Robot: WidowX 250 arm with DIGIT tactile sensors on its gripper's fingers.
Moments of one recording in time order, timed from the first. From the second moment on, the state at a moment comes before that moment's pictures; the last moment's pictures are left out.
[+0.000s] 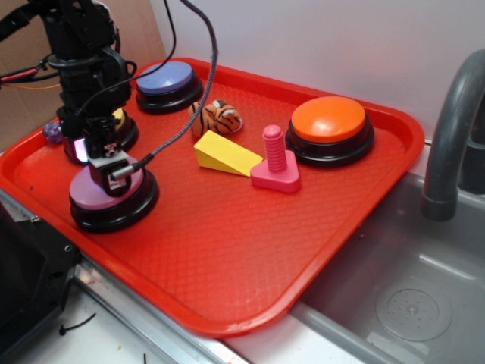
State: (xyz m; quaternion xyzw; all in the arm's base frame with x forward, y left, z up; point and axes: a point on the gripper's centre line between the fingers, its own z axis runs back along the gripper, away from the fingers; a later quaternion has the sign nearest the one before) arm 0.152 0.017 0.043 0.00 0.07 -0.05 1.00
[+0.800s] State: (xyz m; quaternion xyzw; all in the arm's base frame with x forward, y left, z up) arm 0.144 0.025 0.091 0.00 0.04 -0.04 1.00
